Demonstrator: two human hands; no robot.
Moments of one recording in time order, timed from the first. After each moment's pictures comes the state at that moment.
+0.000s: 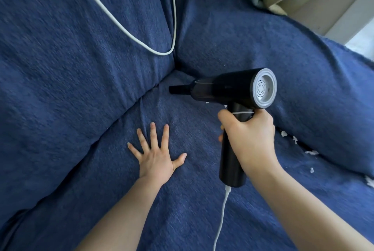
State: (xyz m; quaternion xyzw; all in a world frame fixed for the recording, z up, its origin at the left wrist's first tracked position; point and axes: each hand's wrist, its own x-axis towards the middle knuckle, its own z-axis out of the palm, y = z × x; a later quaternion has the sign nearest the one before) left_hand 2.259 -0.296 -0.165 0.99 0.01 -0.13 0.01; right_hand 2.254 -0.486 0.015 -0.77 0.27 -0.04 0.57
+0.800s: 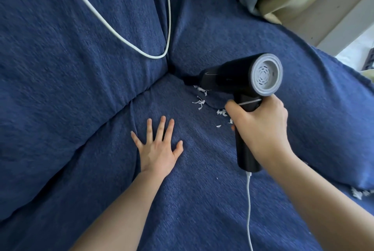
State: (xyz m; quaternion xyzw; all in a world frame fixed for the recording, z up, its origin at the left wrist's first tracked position) left_hand 2.291 -0.329 -0.157 1.00 -0.03 -0.09 0.02; right_hand 2.289 -0.524 0.027 -0.86 0.21 -0.09 0.45
